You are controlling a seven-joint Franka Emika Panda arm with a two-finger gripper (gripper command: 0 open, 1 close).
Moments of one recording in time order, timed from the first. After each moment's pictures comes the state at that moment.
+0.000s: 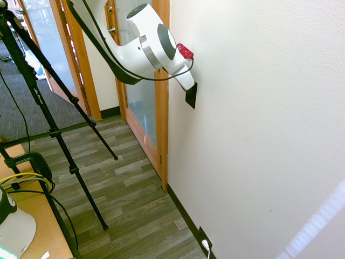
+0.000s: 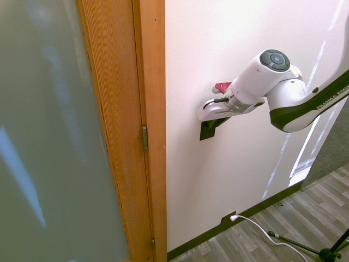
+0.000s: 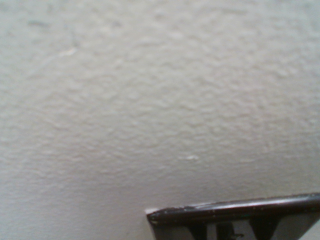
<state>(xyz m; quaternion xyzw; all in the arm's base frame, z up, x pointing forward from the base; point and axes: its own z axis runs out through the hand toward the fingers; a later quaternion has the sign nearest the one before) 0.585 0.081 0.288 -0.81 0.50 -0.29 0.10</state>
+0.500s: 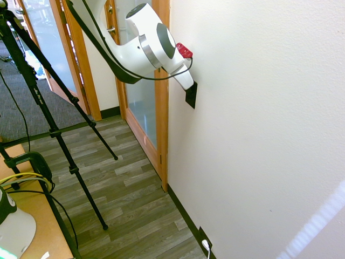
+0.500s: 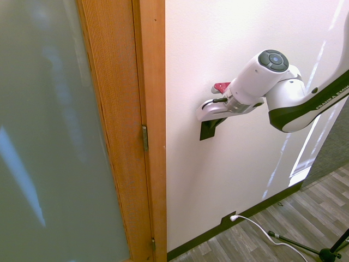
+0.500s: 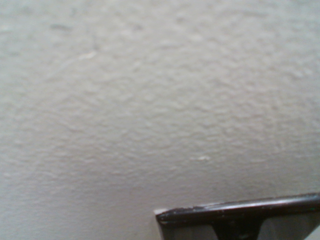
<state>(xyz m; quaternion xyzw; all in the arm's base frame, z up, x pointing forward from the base) 0.586 0.086 0.285 -0.81 0.51 -0.29 0.10</state>
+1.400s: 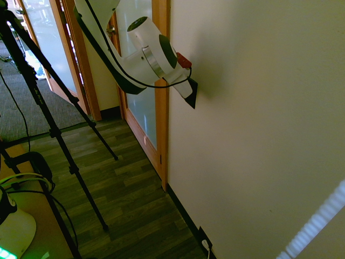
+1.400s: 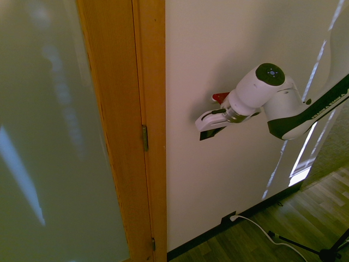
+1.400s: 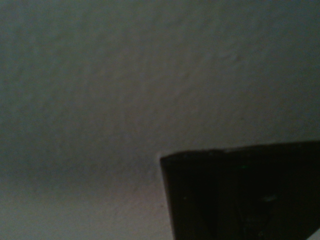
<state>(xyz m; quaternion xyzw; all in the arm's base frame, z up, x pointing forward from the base) 0.584 0.090 0.255 -0.82 0.49 -0.29 0.11</state>
